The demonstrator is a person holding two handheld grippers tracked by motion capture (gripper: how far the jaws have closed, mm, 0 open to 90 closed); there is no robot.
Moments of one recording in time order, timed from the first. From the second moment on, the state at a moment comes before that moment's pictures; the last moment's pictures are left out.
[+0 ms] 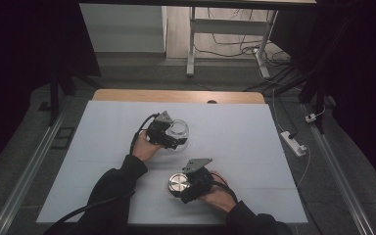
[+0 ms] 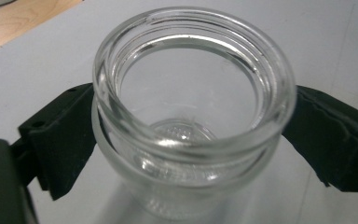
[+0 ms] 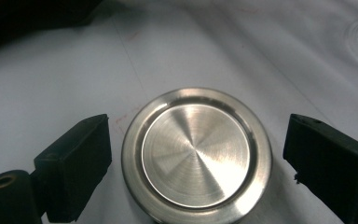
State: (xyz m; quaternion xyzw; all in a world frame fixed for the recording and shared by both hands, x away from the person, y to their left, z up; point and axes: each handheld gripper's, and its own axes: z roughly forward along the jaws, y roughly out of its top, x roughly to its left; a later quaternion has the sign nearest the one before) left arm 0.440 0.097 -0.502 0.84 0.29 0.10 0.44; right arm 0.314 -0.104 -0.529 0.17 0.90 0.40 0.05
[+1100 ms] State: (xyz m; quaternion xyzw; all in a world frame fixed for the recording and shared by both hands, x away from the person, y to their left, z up) left arm 0.310 0.177 -0.488 0.82 0.29 0.05 0.48; right arm 0.302 -0.166 -0.483 0.23 0.86 0.44 0.10
